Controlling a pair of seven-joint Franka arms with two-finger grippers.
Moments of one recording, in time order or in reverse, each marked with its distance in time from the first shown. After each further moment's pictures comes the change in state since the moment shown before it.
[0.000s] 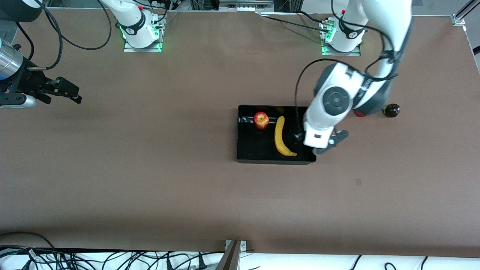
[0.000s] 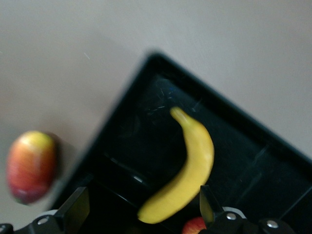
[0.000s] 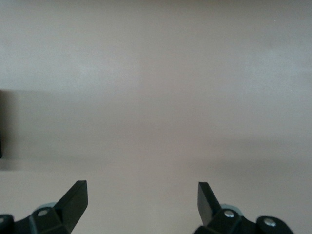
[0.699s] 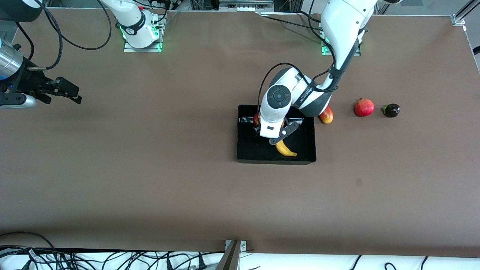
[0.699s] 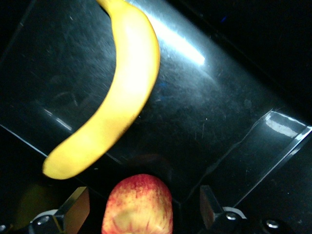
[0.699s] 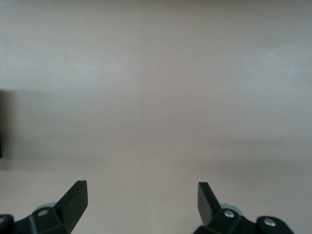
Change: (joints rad) left arm -0.130 0.156 -0.052 0.006 -0.004 0.193 -0.215; right arm 0.000 0.000 0.000 0.000 0.000 0.000 0.000
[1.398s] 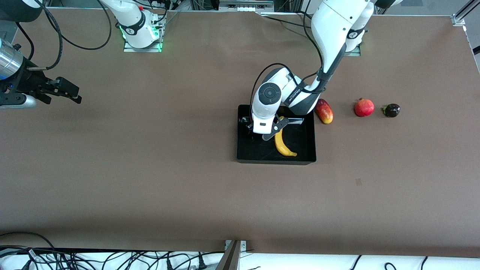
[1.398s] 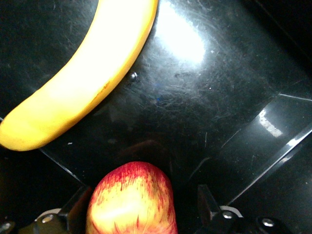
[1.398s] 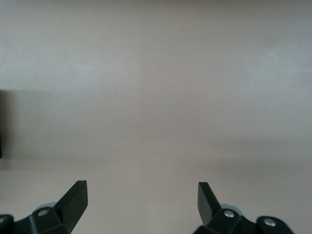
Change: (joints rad) left arm -0.031 0.037 -0.015 -0.026 0.000 0.083 -0.113; right arm 0.000 0.000 0.000 0.000 0.000 0.000 0.000
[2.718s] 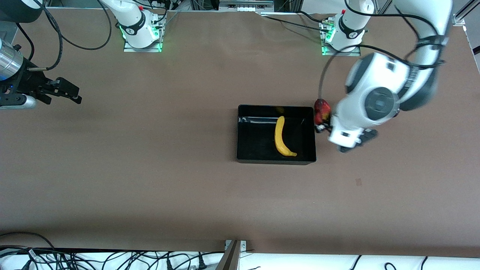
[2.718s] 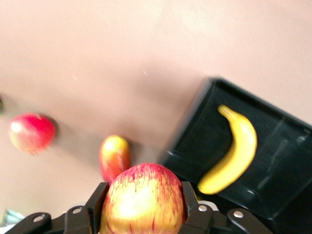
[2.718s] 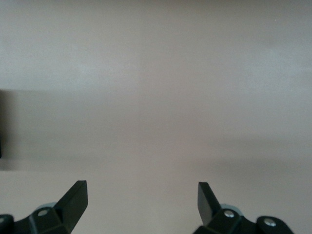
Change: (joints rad) left arm 0.510 -0.283 -0.063 0.151 0.012 -0.635 0.715; right arm 0.000 0.003 -0.001 0.000 0.000 0.000 0.000
